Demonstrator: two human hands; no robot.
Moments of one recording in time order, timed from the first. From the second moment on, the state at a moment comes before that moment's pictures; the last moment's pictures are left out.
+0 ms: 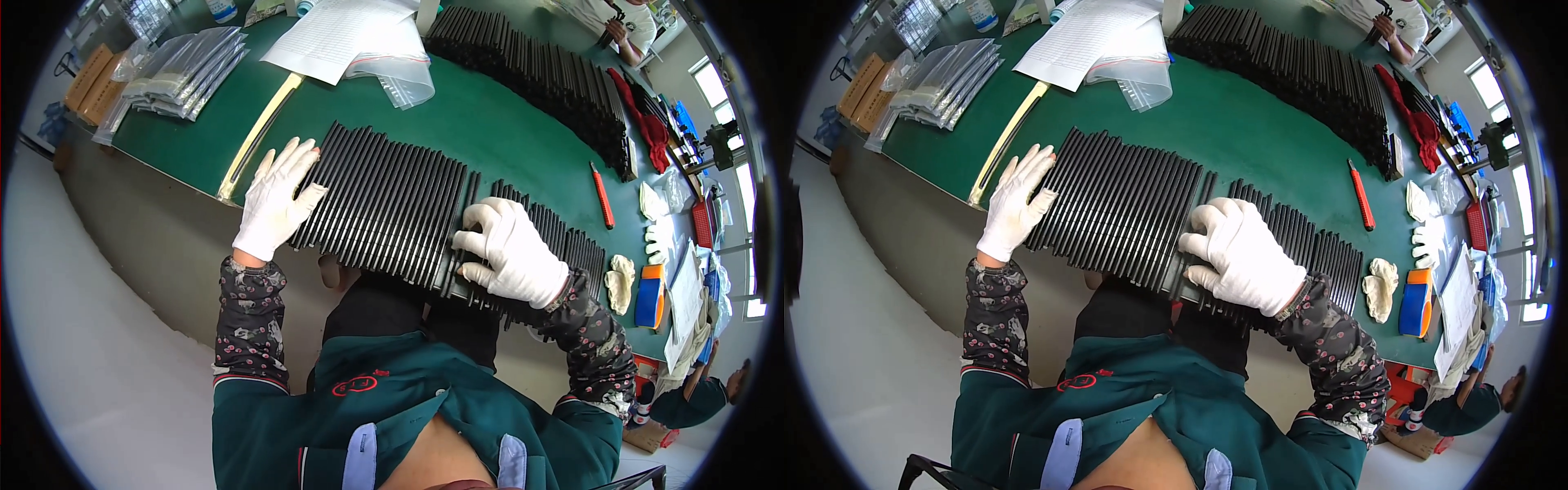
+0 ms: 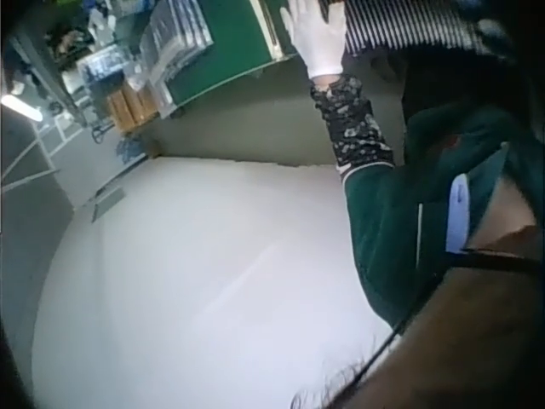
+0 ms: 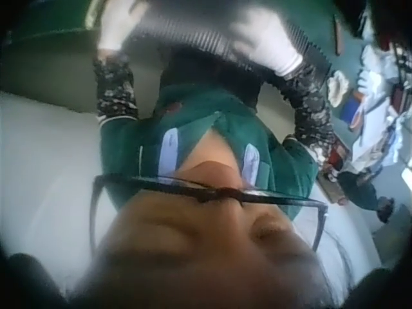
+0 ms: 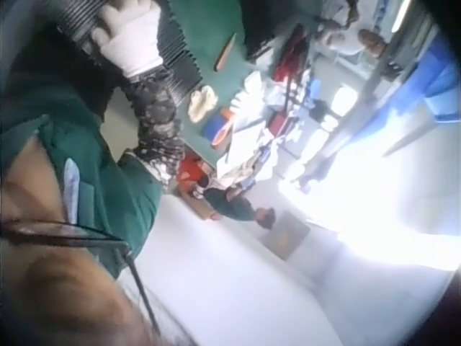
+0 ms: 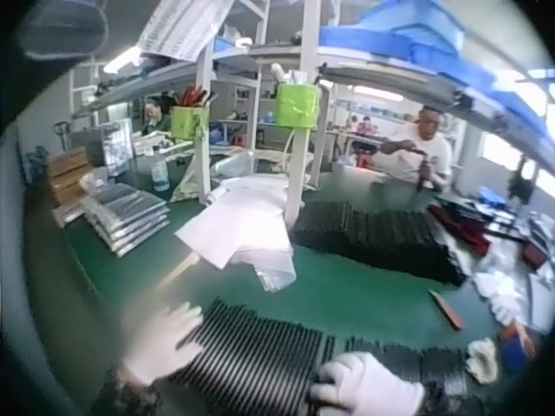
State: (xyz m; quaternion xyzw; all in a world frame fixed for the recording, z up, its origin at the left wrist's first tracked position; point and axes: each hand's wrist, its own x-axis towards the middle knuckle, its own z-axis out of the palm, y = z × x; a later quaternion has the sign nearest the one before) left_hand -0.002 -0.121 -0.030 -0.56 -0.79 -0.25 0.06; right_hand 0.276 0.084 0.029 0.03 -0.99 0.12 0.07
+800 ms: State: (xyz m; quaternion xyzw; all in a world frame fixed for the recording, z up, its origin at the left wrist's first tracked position) left_hand 0.000 -0.121 -0.027 -0.55 -0.80 -0.23 0.04; right_hand 0.252 0.078 0.022 0.04 -0.99 0.12 0.08
